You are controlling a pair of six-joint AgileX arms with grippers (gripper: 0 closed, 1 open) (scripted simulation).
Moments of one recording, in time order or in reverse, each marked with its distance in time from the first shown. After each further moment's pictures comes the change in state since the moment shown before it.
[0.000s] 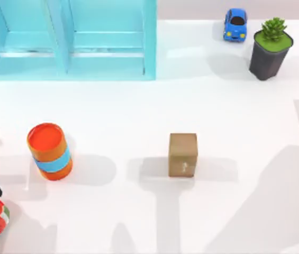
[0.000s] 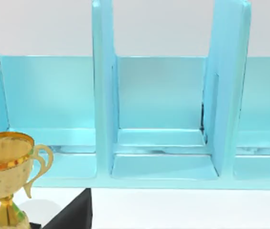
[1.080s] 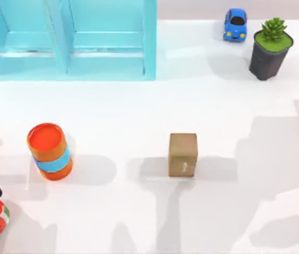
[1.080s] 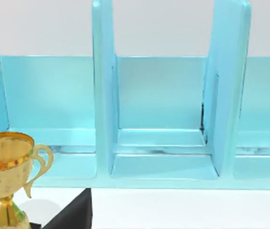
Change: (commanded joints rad) left arm 0.000 0.000 0.000 0.000 0.000 0.000; right arm 0.049 -0.138 0.223 -0.245 -0.016 -0.017
